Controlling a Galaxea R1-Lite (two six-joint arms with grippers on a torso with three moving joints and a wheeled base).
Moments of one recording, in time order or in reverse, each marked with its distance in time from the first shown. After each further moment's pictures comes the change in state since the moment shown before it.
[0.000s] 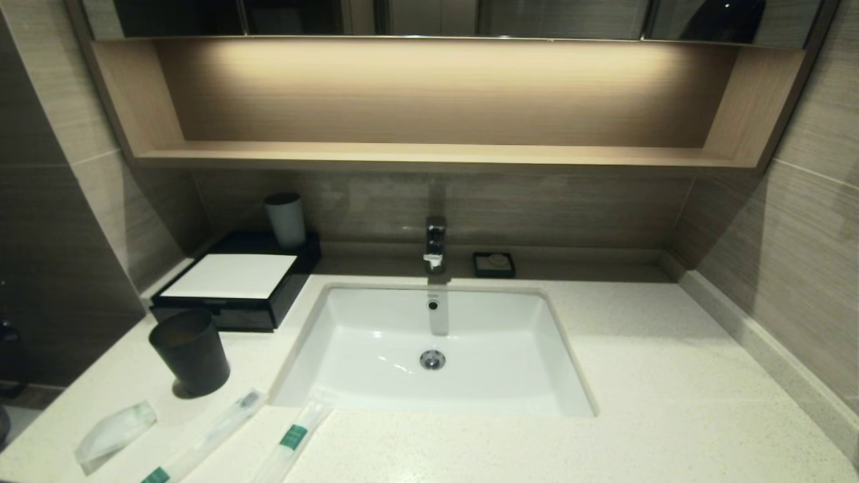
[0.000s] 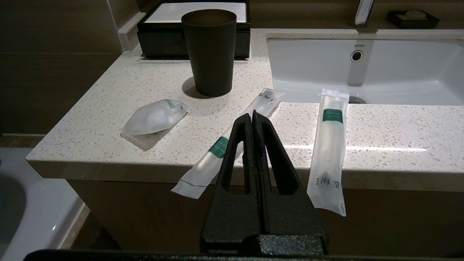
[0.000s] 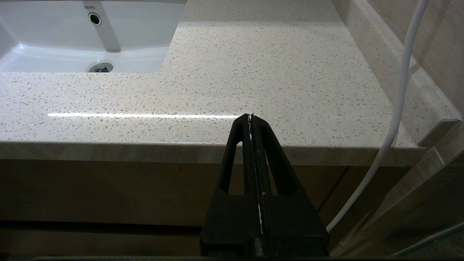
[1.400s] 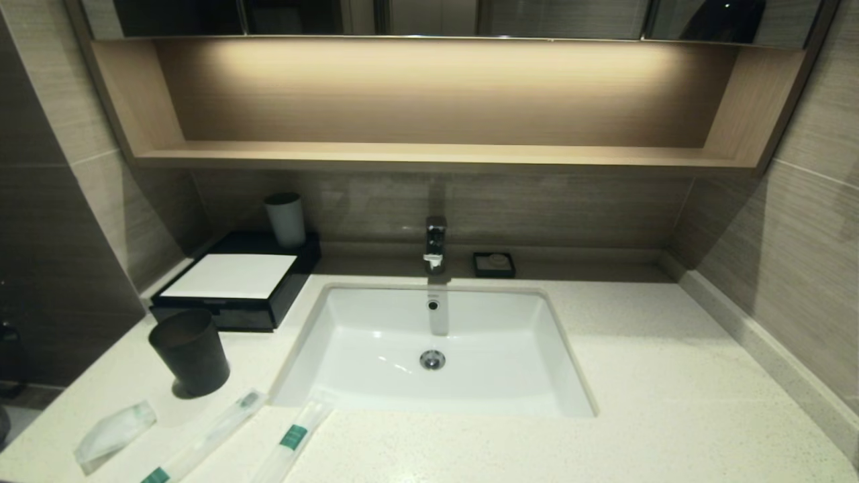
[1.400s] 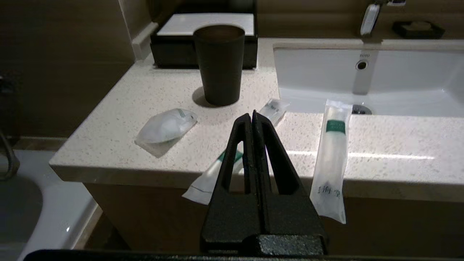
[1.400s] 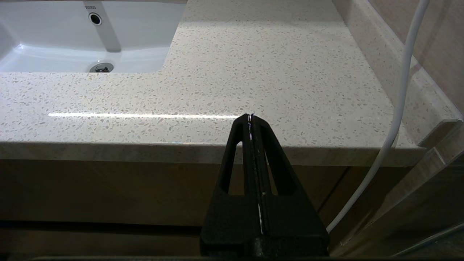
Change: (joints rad) left arm 0.001 0.009 -0.120 0.088 0.026 0.008; right arm 0.000 0.000 0.000 0.000 0.001 0.002
